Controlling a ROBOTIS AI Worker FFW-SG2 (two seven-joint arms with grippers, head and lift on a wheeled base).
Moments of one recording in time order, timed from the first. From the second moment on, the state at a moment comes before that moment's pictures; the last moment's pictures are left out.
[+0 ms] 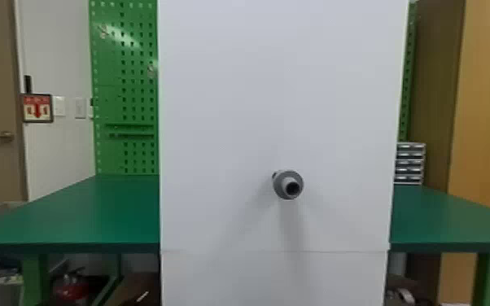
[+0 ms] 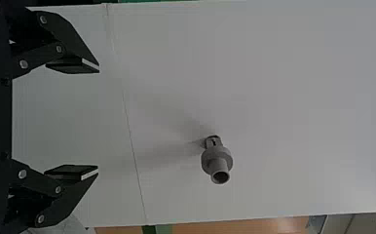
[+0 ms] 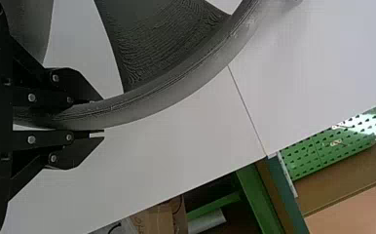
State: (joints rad) left arm 0.03 0.17 -0.09 -2.16 0.19 0.42 -0.30; right arm 0.06 -0.02 0.24 -1.29 -0.46 -0.52 -0.20
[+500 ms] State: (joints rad) left arm -0.01 0.19 -0.04 -2.25 0.21 0.59 -0.35; right arm 0.06 -0.02 0.24 -1.29 -0.46 -0.51 -0.20
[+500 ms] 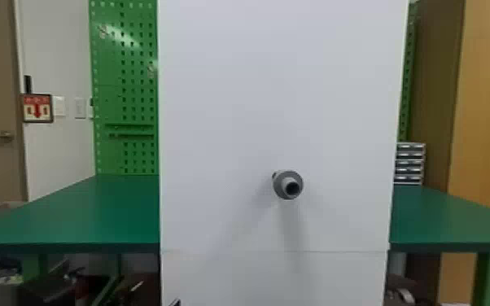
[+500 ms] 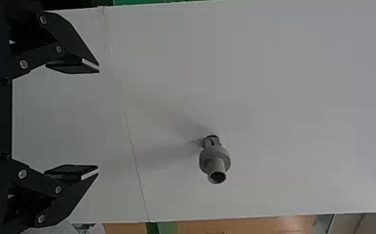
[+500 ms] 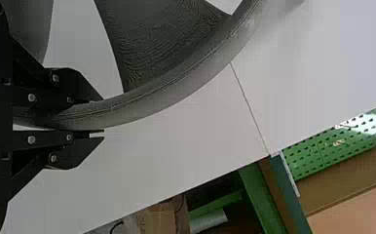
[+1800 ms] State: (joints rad) left arm -0.02 0.20 -0.03 -2.27 0.19 0.63 -0.36; right arm 0.00 -0.06 0.15 -1.53 -0.27 -0.05 -0.17
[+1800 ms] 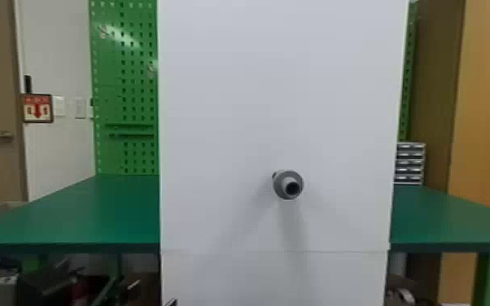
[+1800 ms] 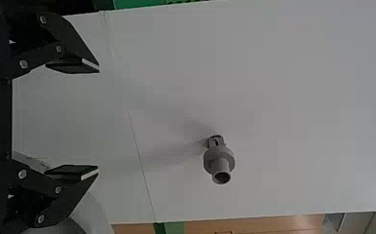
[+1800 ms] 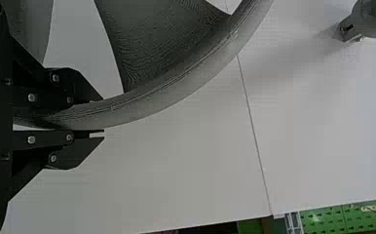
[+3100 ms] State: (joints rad) left arm -0.02 0.20 -0.04 -2.27 0.19 0.63 -0.36; right arm -0.27 -0.14 0.05 -2.22 -0.13 0.96 -0.09
